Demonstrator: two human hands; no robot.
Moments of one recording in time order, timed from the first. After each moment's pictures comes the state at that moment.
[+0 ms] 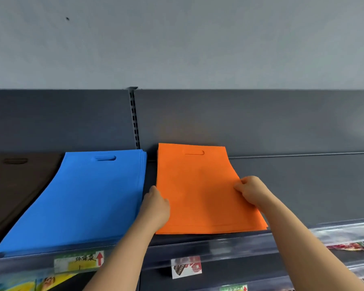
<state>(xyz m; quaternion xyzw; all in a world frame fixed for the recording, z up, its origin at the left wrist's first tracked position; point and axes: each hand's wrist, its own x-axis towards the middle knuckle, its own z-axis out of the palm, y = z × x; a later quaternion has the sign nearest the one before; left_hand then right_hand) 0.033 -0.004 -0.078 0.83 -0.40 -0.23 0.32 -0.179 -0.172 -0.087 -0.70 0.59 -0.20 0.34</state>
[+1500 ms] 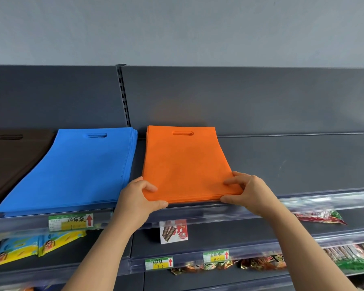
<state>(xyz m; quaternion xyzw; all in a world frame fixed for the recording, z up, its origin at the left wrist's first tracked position) -0.002 0.060 -0.090 0.80 -0.46 -0.16 0.34 -0.252 -0.089 -0.091 -0.82 0.47 -0.17 0.29</state>
